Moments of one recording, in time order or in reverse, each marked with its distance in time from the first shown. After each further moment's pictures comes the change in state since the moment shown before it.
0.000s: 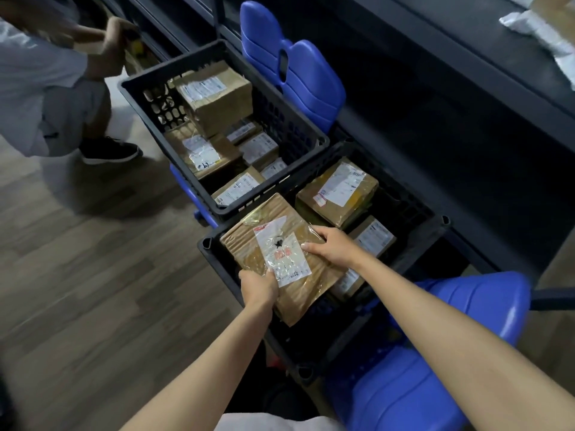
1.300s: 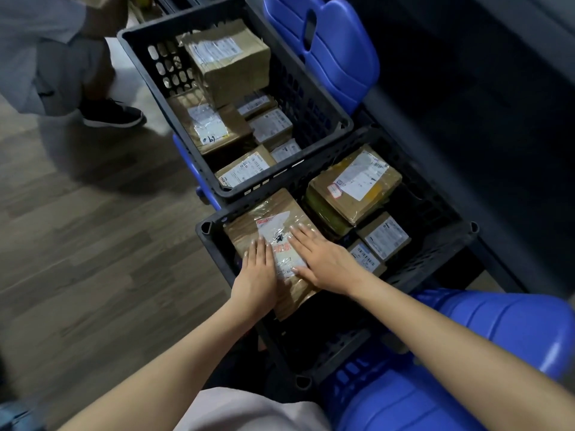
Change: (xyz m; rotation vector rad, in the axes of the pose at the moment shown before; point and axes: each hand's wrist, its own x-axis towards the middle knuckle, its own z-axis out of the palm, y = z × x) left_hand 0.046 -0.026 0.002 1.104 -0.129 0.720; right_hand 0.032 0.035 0.045 -1.078 -0.040 -0.540
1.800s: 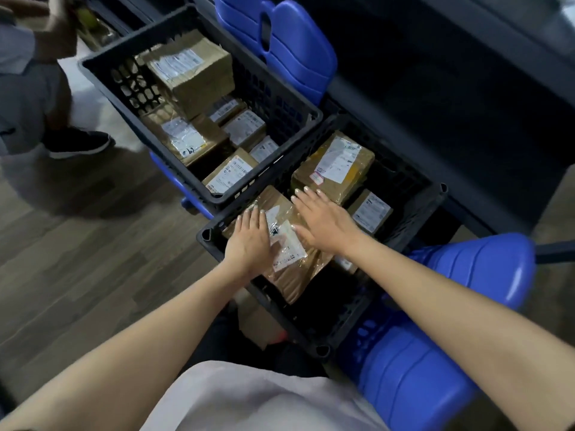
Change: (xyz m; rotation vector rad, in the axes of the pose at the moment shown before) left_hand 0.016 -0.020 -0.065 0.182 0.003 0.141; right_hand -0.002 -0.010 -0.057 -0.054 0.046 0.317
